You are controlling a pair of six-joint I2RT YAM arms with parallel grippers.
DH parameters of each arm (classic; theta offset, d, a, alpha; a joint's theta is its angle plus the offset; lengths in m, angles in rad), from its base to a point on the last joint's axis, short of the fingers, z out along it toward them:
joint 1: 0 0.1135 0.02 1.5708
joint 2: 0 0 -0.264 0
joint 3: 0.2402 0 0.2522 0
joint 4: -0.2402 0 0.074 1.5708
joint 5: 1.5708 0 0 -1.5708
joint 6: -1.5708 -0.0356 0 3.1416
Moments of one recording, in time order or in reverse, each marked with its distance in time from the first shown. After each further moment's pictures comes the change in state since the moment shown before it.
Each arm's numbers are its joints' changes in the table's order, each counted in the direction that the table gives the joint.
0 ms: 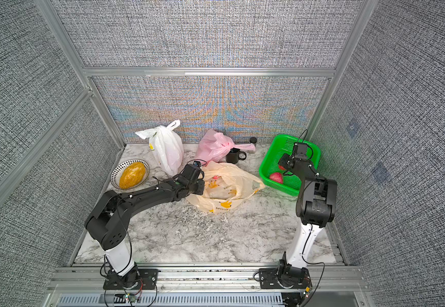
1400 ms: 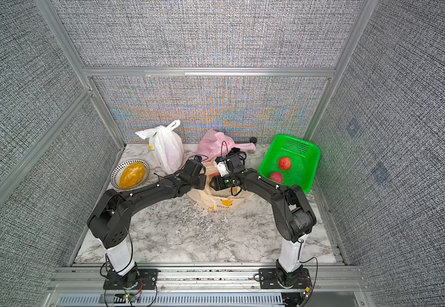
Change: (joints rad) left arm 0.001 -0.020 0.088 -0.016 -0.047 -0.015; right arm 0.699 0.114 -0.137 -0.054 -0.280 0.209
